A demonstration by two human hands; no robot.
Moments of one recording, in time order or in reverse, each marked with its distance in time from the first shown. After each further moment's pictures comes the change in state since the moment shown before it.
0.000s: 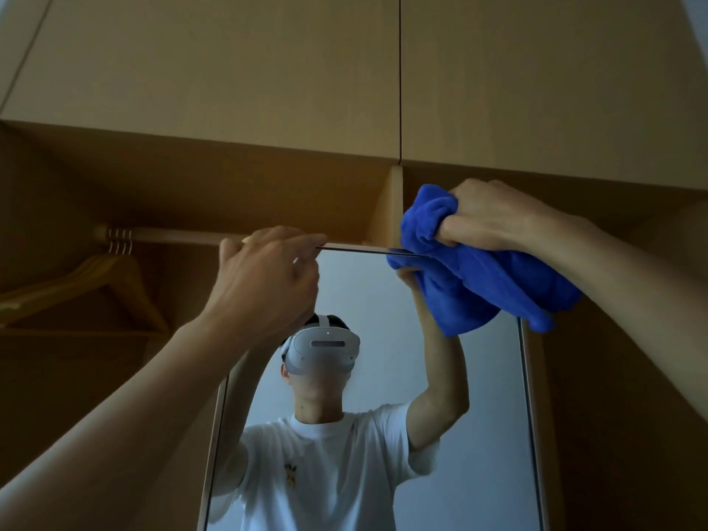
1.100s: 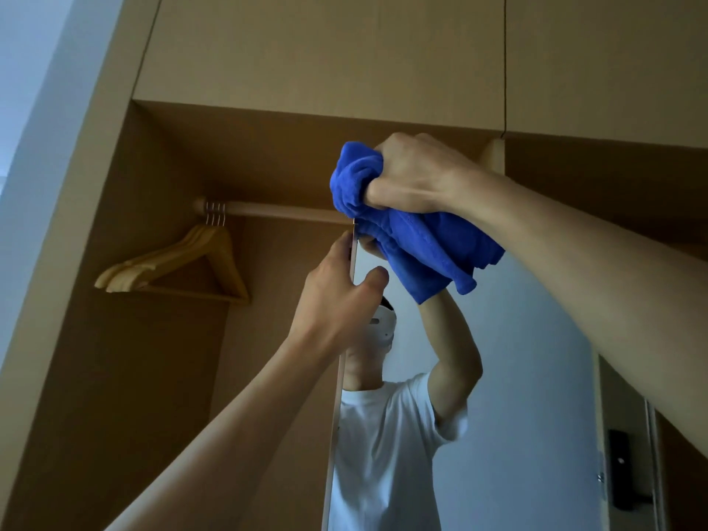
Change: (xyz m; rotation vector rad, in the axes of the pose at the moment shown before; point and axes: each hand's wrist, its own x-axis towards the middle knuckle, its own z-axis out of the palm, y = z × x) left_hand -0.062 -0.028 -0.022 -0.726 -0.101 -0.405; right_hand 0.020 -0.183 0.042 0.078 0.023 -0.322
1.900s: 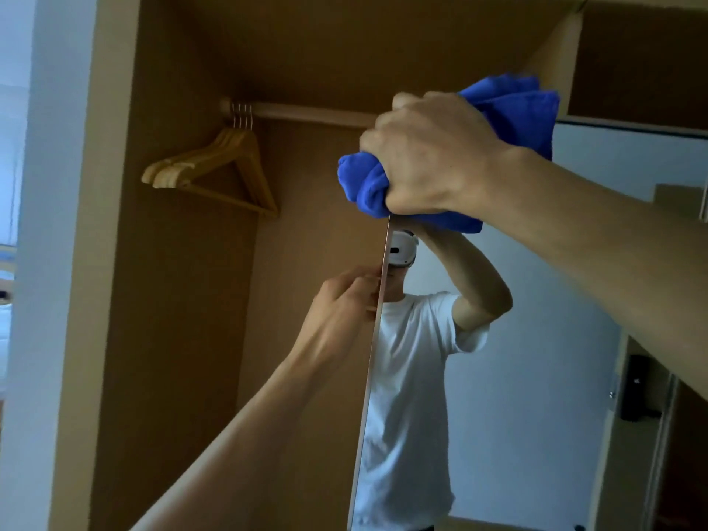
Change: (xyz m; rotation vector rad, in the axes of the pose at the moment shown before) left_hand -0.106 -0.073 -0.019 -0.319 -0.216 -0.291; right_hand -0.057 -0.040 0.065 -0.481 0.085 -0.478
